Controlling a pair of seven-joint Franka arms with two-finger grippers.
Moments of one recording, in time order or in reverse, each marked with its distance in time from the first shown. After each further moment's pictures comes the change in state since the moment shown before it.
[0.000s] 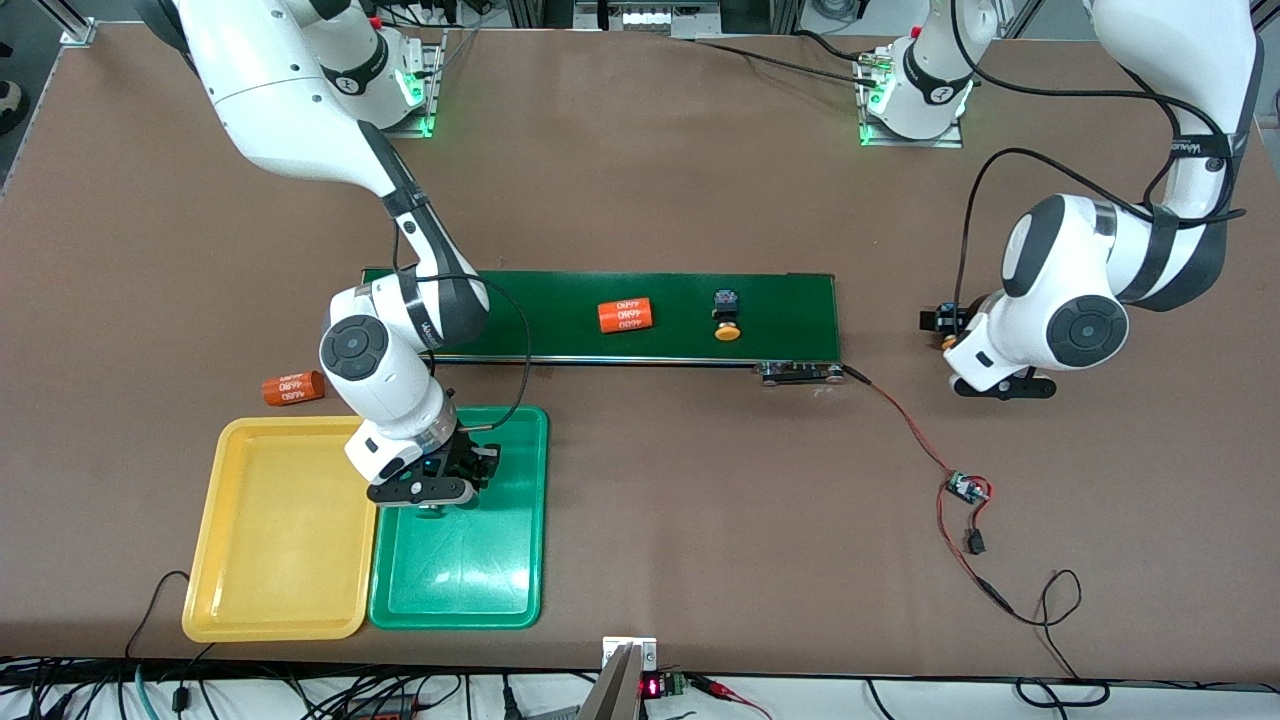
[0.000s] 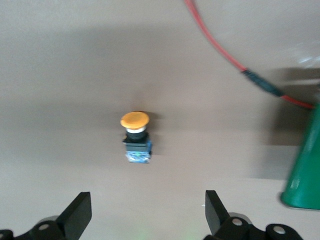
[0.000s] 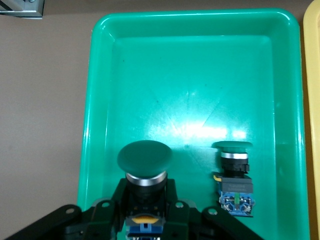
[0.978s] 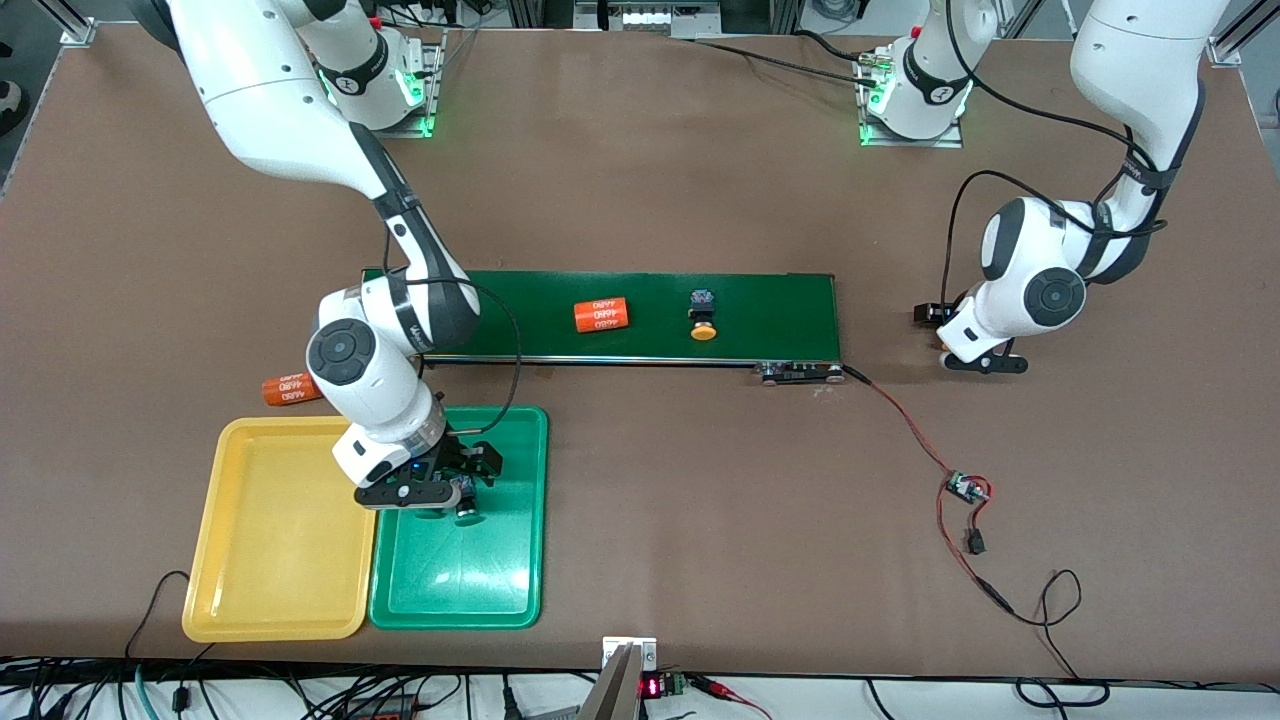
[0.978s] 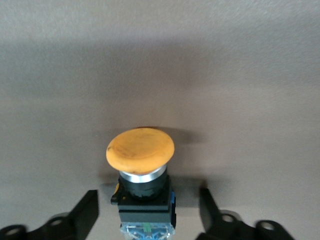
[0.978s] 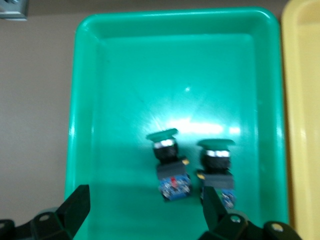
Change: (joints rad) left arm 0.001 0.038 0.107 -0.395 -0.007 0.554 0.066; right arm -0.025 -0.024 -0.002 0.000 0.000 -0.069 0.000
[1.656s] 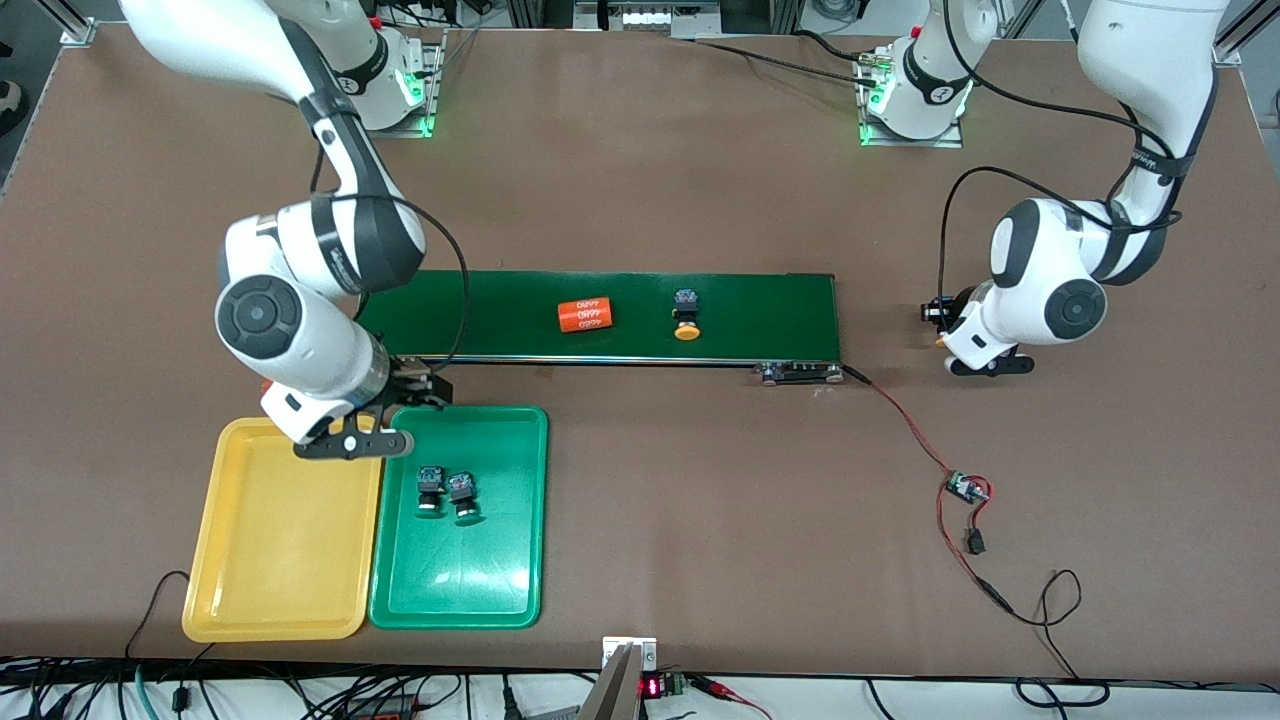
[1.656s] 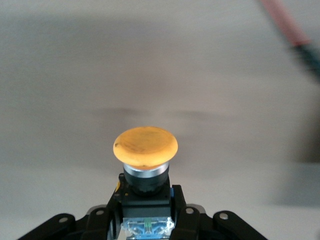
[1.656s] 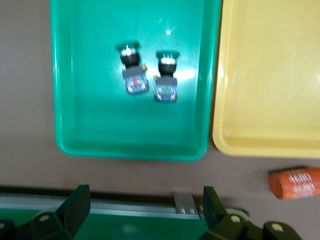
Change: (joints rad) left arm -0.017 -0.048 -0.040 0.174 -0.181 -0.310 -0.016; right arm -0.021 -0.272 0.001 -0.095 0.000 -0.459 -0.083
